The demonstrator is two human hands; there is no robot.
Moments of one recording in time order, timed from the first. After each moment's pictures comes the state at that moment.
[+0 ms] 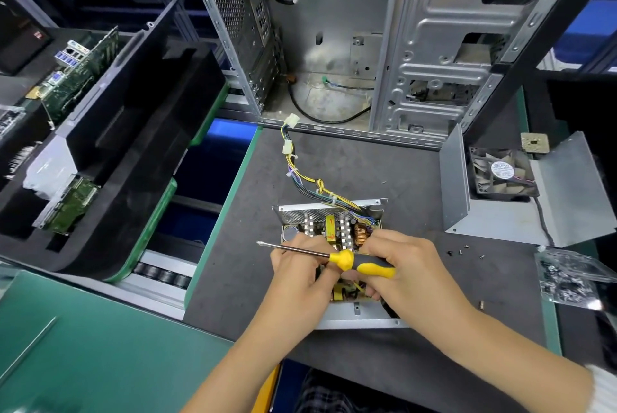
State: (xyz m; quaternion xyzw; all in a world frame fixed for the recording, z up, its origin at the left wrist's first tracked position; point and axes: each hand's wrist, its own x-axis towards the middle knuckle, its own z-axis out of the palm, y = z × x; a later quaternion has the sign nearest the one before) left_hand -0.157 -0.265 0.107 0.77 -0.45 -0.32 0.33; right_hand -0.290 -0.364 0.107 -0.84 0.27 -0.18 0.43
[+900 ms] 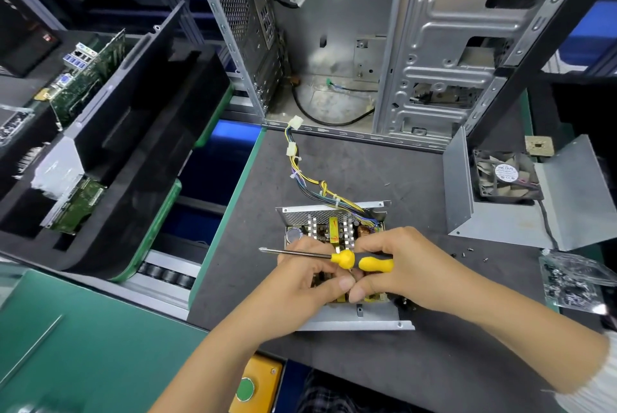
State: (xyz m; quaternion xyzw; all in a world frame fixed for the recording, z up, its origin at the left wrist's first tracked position) left_hand -0.137 -0.260 0.114 0.67 -0.48 -0.47 0.32; right_hand -0.284 -0.391 0.110 -0.81 0.23 0.01 0.54
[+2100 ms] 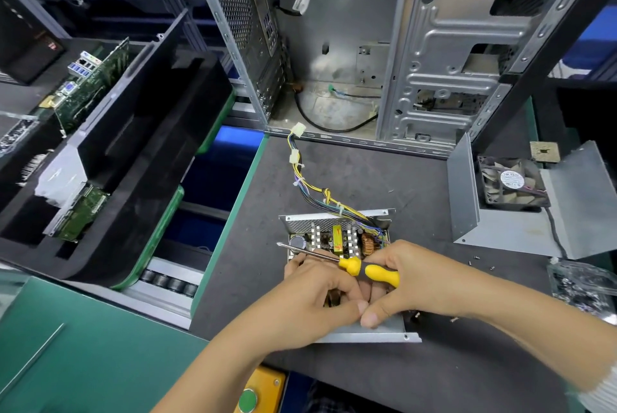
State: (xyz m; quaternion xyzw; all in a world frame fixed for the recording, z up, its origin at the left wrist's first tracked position) left_hand -0.135 -0.267 0.115 0.67 -0.56 -0.45 0.19; right_hand -0.286 -0.400 0.107 -0.72 0.19 0.13 0.65
